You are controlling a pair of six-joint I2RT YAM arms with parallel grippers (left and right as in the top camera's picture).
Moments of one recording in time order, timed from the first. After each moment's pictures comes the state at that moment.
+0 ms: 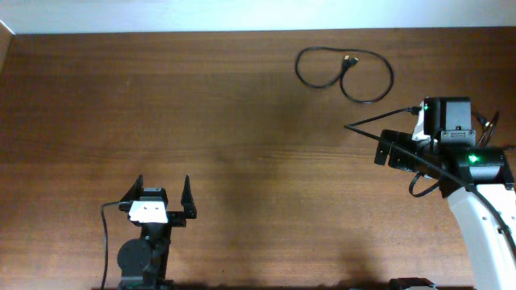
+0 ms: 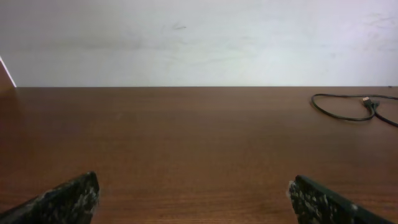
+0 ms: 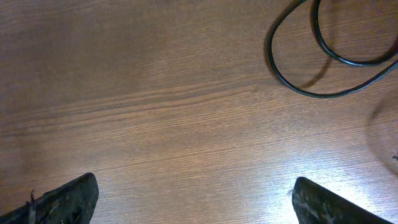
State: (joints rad) left arm 0.01 0.01 0.01 -0.08 0.02 0.01; right arm 0.01 1.24 1.17 -1.03 0.04 0.24
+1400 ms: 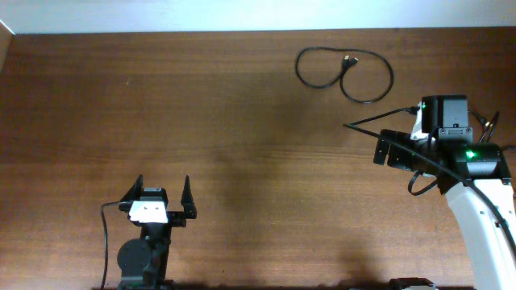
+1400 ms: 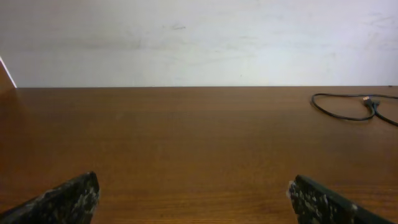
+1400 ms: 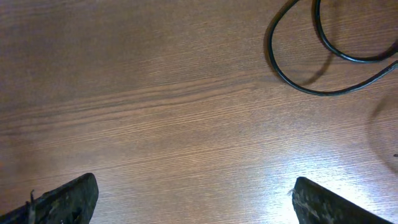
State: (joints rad) left arm 0.01 0.01 0.01 -0.08 0.02 0.01; right arm 0.01 1.26 1.17 -1.03 0.04 0.24
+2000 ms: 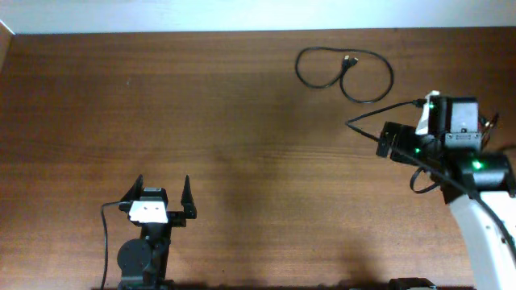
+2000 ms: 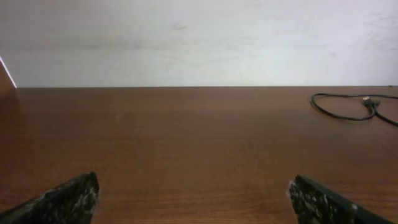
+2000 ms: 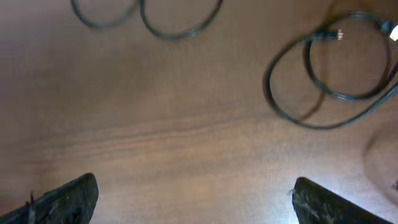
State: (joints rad) left arm 0.01 0.01 0.01 -0.08 0.02 0.01; right arm 0.01 1.20 1.17 -0.93 0.04 0.24
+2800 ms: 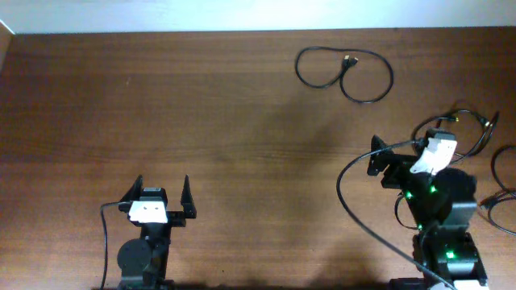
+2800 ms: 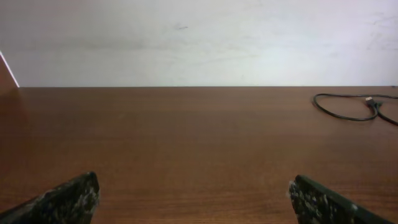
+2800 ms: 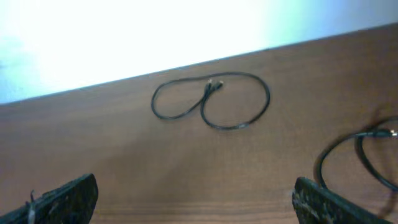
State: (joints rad) left arm 0.01 0.01 0.01 -0.08 0.01 0.01; right arm 0.01 0.69 0.51 -0.14 -0.07 0.24
